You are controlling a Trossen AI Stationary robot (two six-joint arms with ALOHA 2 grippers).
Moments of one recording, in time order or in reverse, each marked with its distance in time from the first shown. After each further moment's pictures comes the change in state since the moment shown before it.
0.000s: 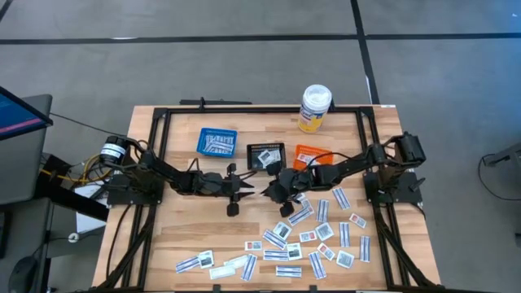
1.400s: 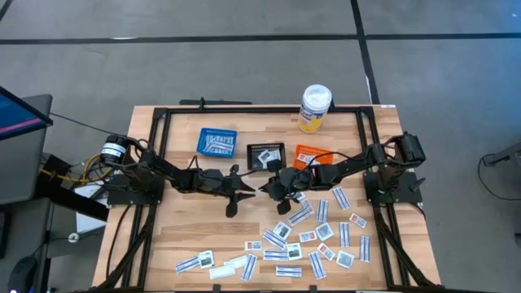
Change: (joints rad) left arm 0.034 0.001 0.001 0.044 0.158 -0.067; right arm -0.007 0.000 0.001 0.037 0.079 0.007
